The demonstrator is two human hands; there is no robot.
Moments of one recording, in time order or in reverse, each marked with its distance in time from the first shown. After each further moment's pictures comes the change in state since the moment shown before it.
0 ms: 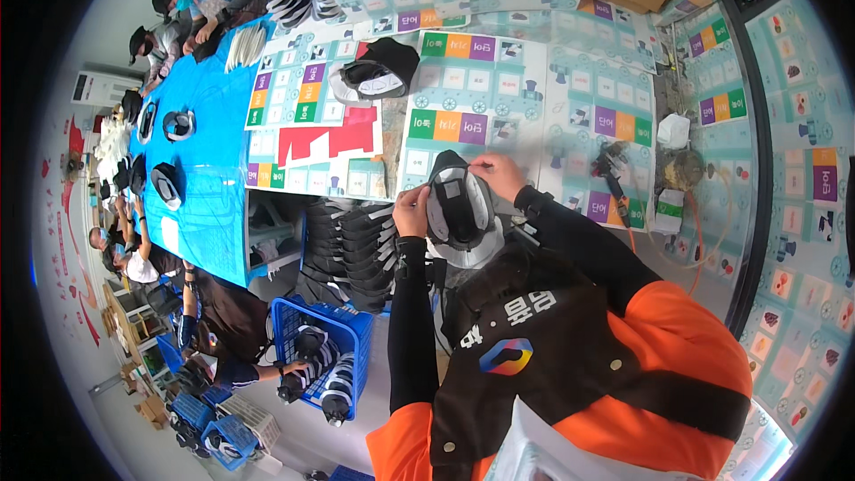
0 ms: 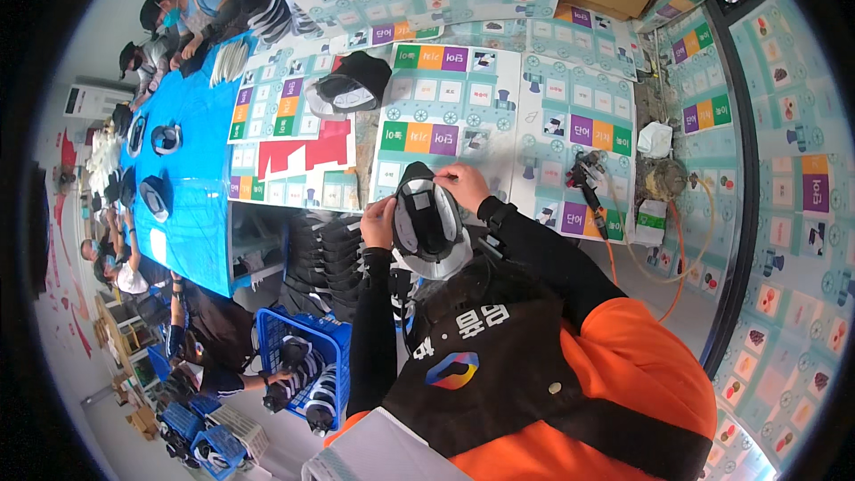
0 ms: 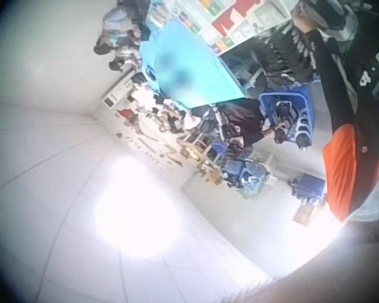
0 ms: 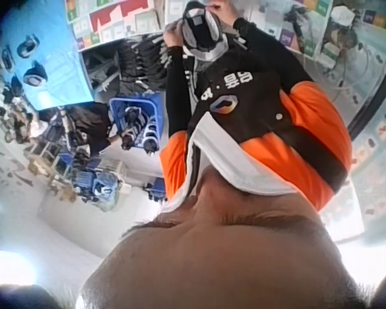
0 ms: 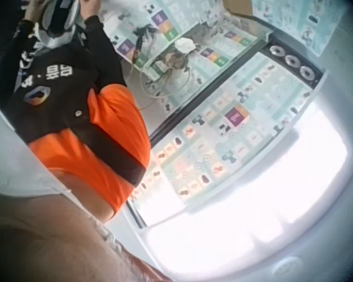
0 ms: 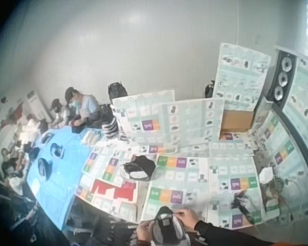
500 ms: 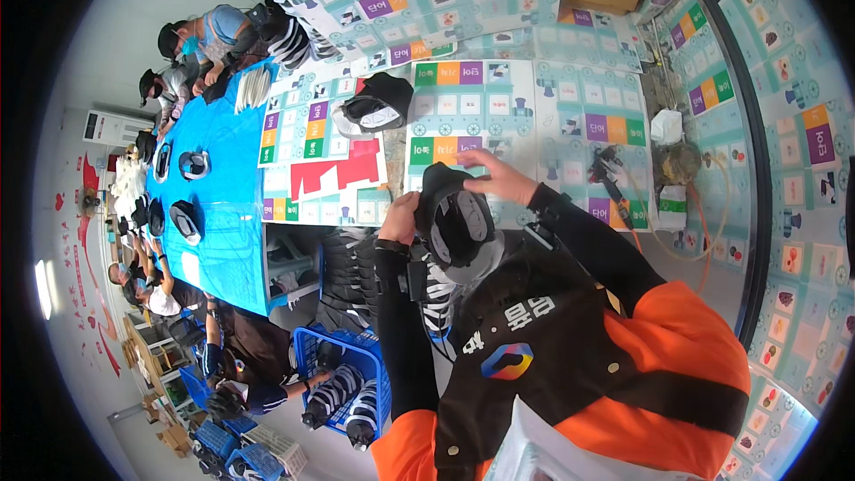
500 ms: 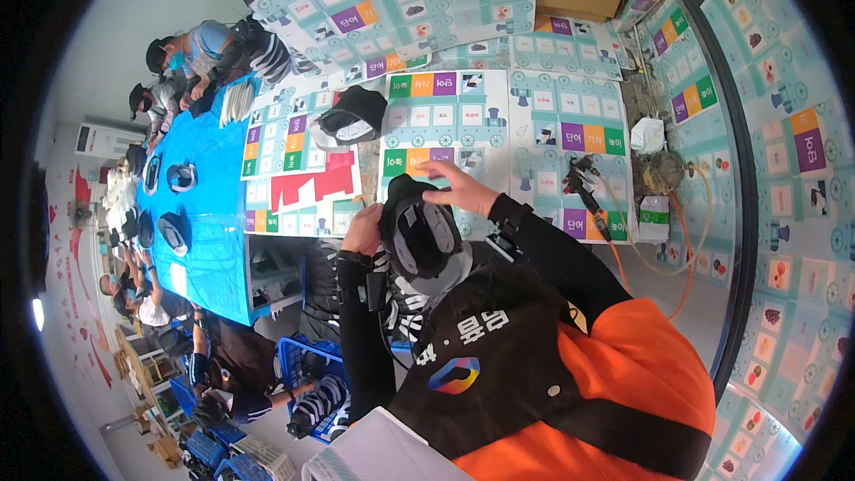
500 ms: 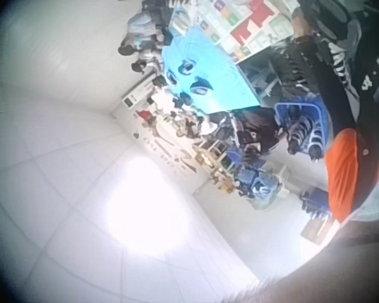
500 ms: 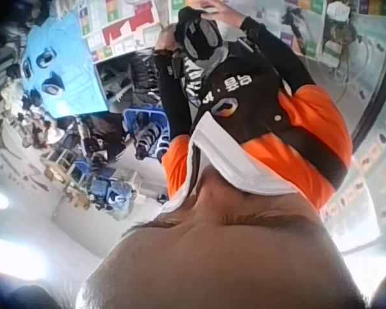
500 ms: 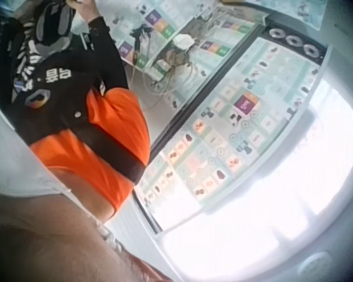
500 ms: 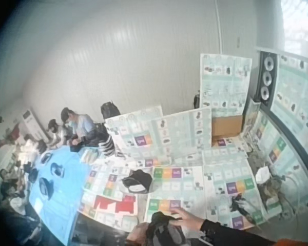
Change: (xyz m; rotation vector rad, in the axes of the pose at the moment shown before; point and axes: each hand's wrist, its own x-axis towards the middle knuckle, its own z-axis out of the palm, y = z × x) left_hand 0.055 0.068 -0.051 -0.838 -0.534 -0.561; right_hand 0.013 -0.069 -0.049 0.322 -0.288 -0.146
